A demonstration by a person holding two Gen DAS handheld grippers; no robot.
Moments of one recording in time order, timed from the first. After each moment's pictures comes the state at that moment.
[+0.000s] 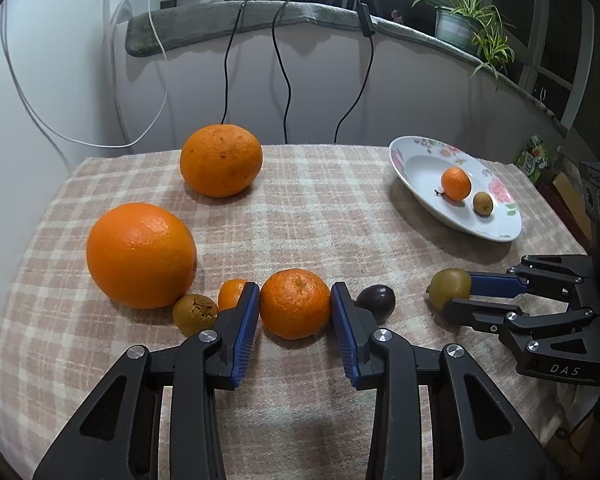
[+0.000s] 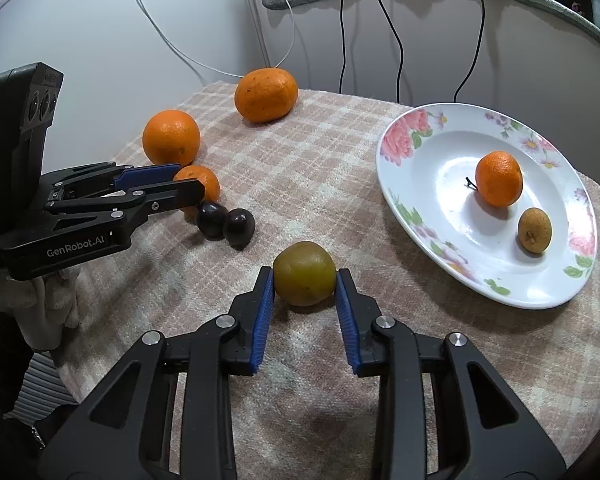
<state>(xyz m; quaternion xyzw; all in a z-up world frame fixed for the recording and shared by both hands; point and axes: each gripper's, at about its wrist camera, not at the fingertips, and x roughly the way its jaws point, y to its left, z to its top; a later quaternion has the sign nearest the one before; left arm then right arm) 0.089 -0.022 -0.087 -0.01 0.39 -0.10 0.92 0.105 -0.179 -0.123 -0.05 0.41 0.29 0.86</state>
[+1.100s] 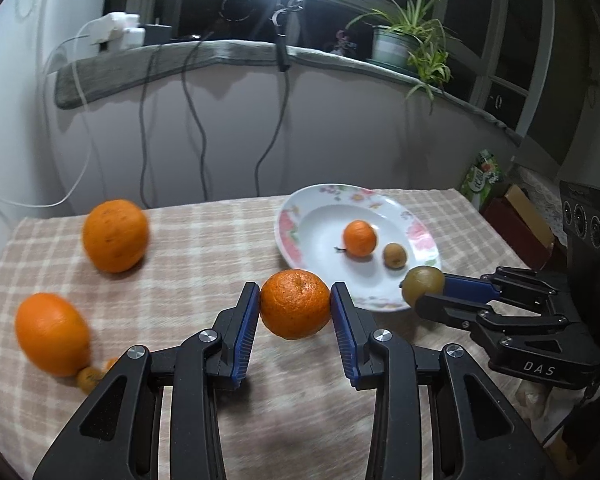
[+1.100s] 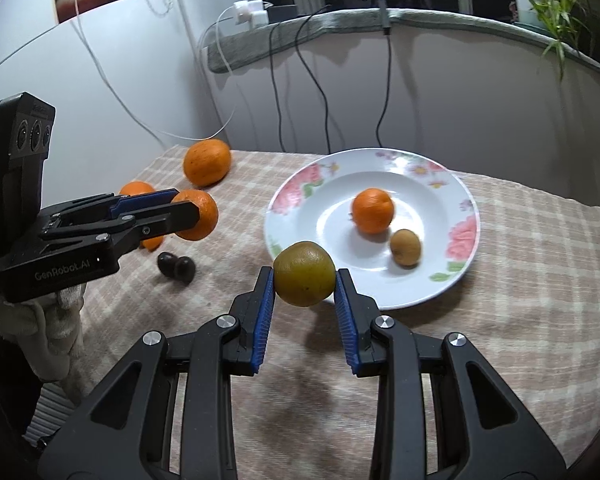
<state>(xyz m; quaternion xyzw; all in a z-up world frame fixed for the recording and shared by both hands) 0.107 -0.098 -0.047 -0.02 0.35 -0.18 0.92 0.097 -0.259 -0.082 0.00 0.36 0.23 0.90</state>
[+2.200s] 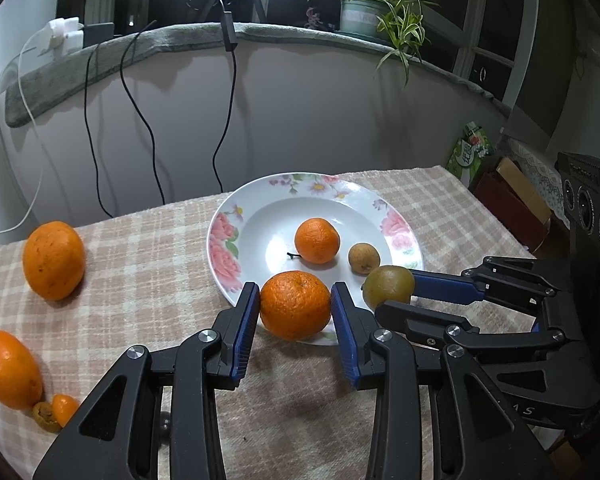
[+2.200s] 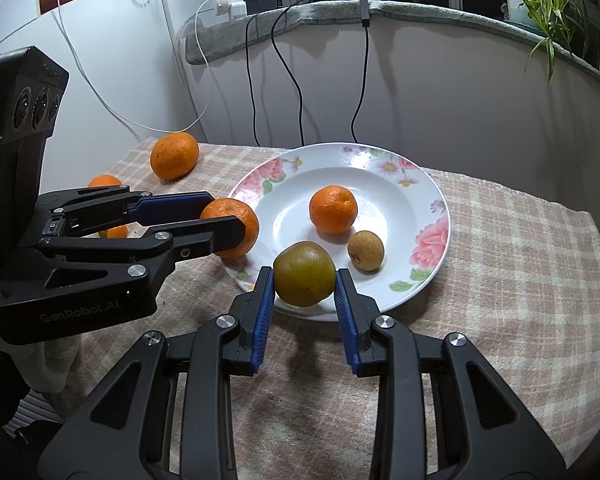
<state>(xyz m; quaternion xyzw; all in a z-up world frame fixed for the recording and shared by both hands) 0.134 -0.147 -0.057 0.02 0.37 -0.21 0.90 0.117 -0.270 -0.092 -0.02 0.37 0.20 0.91</state>
